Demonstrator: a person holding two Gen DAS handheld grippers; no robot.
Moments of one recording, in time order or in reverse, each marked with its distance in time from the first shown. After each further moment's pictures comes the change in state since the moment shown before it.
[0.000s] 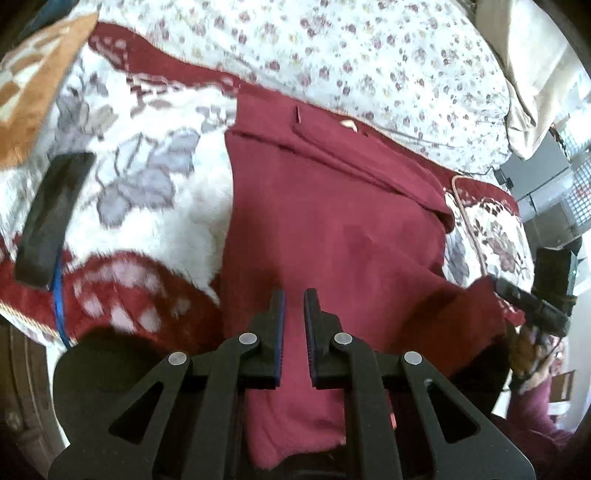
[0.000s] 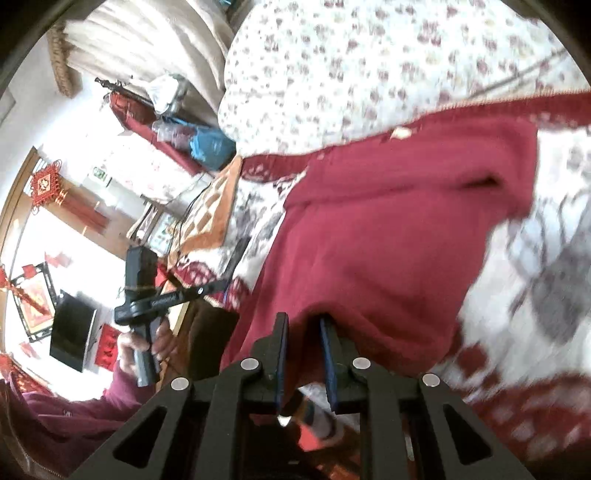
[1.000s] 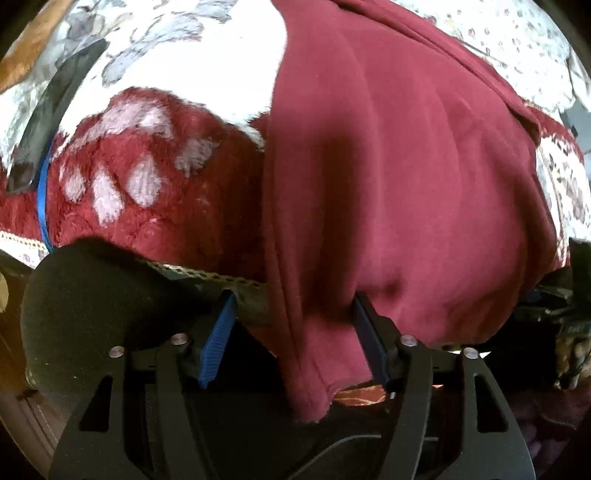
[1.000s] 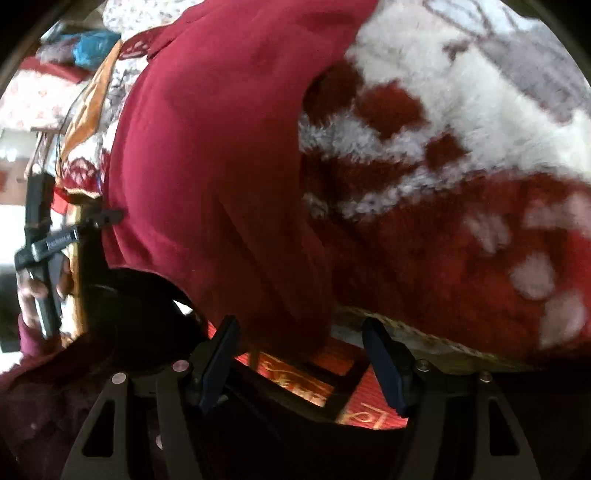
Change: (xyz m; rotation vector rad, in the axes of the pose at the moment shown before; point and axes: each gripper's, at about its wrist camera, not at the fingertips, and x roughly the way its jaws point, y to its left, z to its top) left arm 0.076 0.008 -0.068 0.025 0.264 0.253; right arm 0.072 -0.066 -0.086 0.154 0.518 -0.319
